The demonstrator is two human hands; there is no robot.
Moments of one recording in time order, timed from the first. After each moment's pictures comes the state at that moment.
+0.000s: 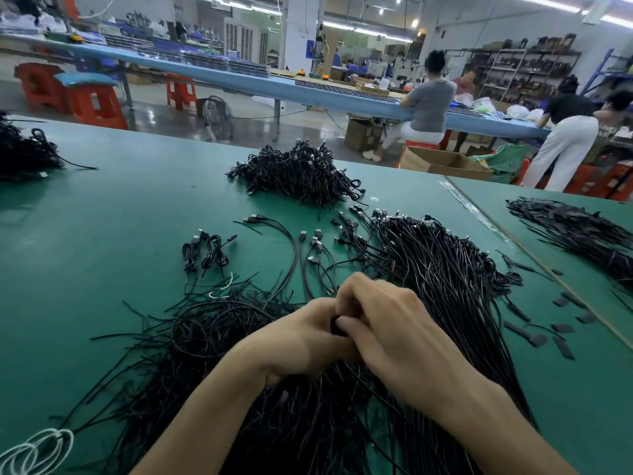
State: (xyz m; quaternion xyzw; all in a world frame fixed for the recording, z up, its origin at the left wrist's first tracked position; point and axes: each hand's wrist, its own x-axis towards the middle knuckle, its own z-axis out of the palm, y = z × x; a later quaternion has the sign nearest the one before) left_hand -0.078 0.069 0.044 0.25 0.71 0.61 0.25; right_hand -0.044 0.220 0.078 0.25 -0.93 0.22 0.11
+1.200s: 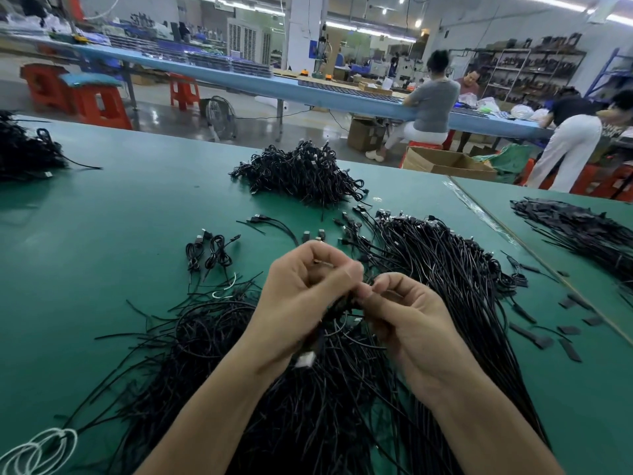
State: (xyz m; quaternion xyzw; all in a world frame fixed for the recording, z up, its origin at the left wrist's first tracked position) left_hand -0.074 0.069 0.055 0.17 0.60 0.78 -0.01; right_hand -0.060 0.218 0.060 -0.01 -0.59 0.80 -0.01
